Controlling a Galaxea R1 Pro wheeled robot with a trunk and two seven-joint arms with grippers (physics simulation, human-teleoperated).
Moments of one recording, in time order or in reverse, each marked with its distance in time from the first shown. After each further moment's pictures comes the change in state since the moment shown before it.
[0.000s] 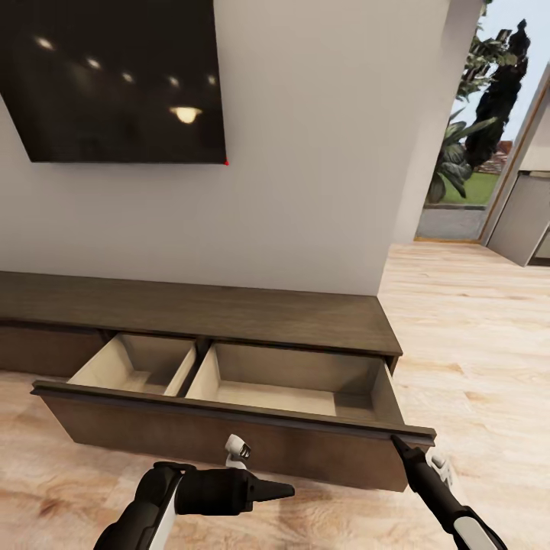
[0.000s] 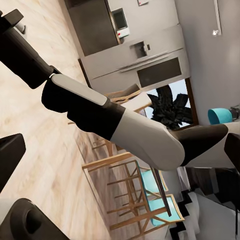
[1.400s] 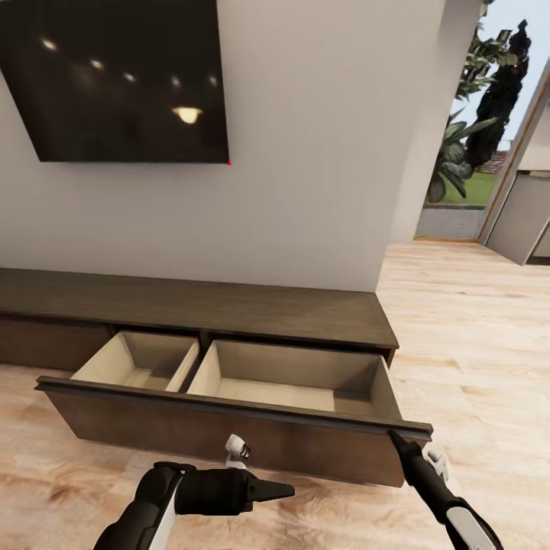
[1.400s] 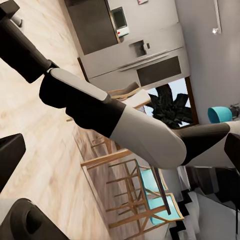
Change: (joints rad) left arm 0.000 0.000 0.000 0.001 0.000 0.000 0.000; right arm -0.029 0.024 -0.031 0.001 0.001 -0.002 -0.058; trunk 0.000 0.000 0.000
